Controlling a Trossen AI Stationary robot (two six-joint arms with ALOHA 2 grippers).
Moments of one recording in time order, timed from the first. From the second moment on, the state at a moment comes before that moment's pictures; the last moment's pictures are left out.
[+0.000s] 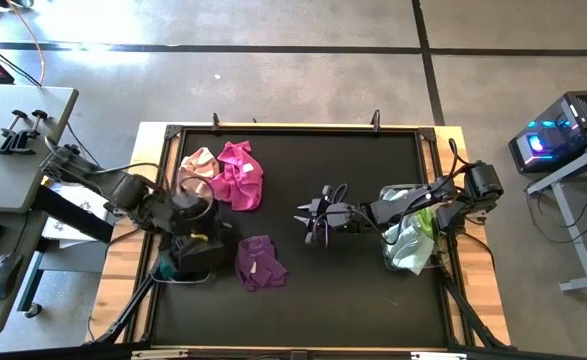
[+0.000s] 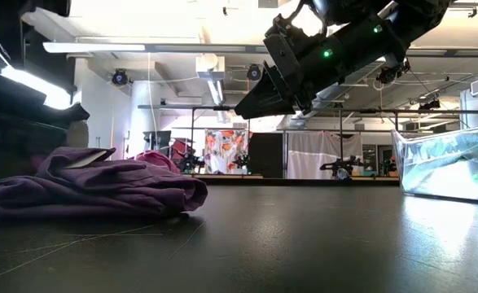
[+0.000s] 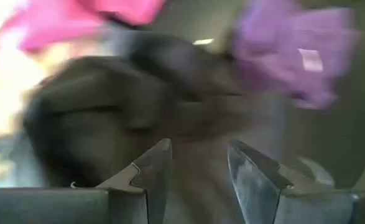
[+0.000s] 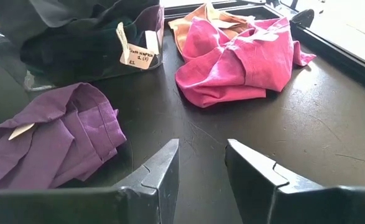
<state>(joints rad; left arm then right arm) -0.44 0.96 0.98 -1.32 -0.20 -1.03 0.15 1.70 0.84 0.39 0.41 0.21</state>
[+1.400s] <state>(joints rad) -0.49 0.98 0.92 -1.16 0.05 -0.94 0.15 1.70 0.84 0.40 0.41 0.21</state>
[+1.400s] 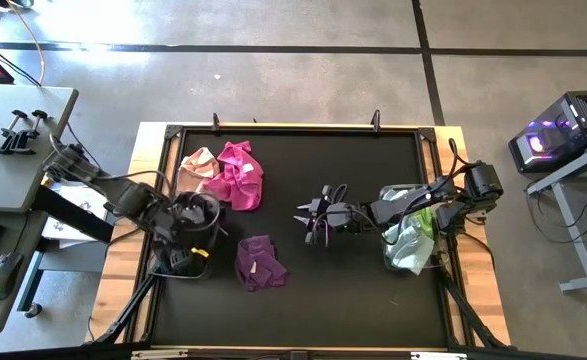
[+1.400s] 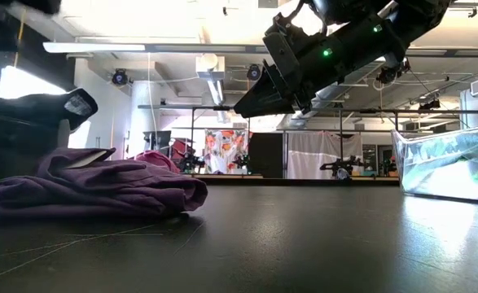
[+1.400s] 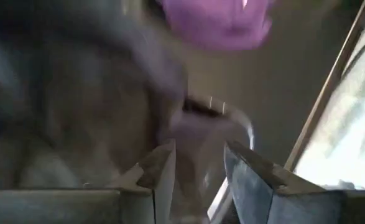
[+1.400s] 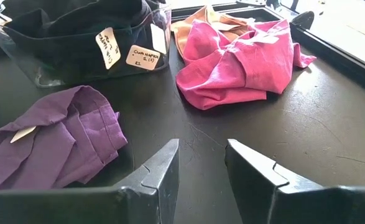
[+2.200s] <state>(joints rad) -0.33 1.00 0.63 -1.17 -0.48 -1.13 0.15 1.70 0.84 0.40 0.41 0.21</state>
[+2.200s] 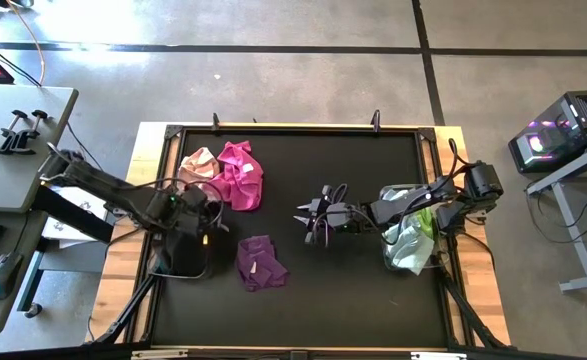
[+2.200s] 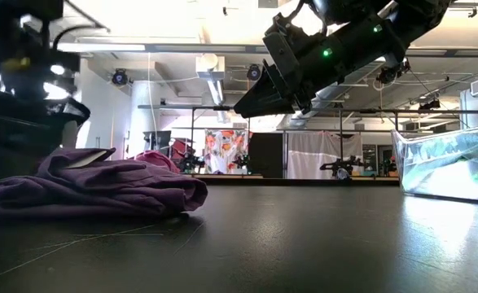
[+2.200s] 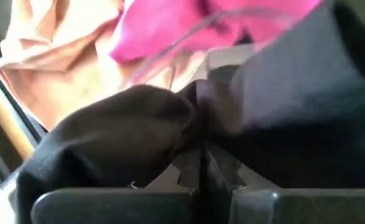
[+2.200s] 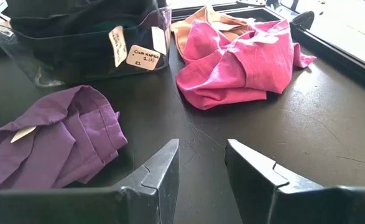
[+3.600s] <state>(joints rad) -0.50 0.99 0.83 -1.13 -0.91 -1.05 0.08 1.99 0.95 0.82 0.38 -0.09</state>
